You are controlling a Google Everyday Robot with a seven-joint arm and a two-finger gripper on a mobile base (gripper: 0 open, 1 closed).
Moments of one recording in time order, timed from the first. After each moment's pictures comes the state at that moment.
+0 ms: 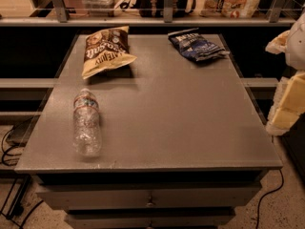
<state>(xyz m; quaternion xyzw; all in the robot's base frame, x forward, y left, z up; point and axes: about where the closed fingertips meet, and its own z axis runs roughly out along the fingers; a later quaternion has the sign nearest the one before) 0.438 -0.217 0.976 -0.60 0.78 -0.03 0.16</state>
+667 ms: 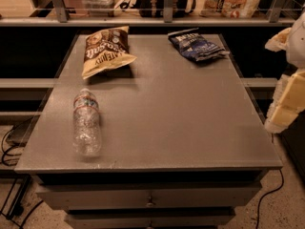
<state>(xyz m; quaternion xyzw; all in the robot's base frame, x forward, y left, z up) 0.441 -0.215 0.980 -0.60 0.78 -0.03 0.17</state>
